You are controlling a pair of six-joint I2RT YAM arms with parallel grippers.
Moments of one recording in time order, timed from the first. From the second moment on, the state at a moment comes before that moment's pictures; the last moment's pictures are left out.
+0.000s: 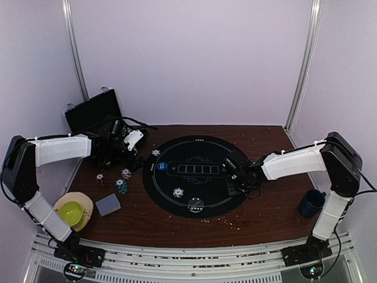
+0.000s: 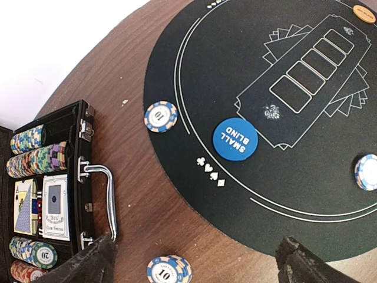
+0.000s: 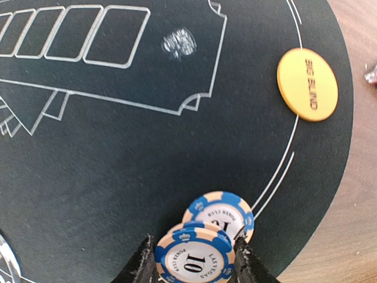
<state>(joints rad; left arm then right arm) -0.42 1.58 1.05 -0.29 0.09 0.39 0.79 1.76 0.99 -0.39 0.32 0.56</state>
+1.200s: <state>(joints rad) -0.42 1.59 1.05 -0.29 0.09 0.39 0.76 1.79 1.05 -0.43 0.33 0.52</state>
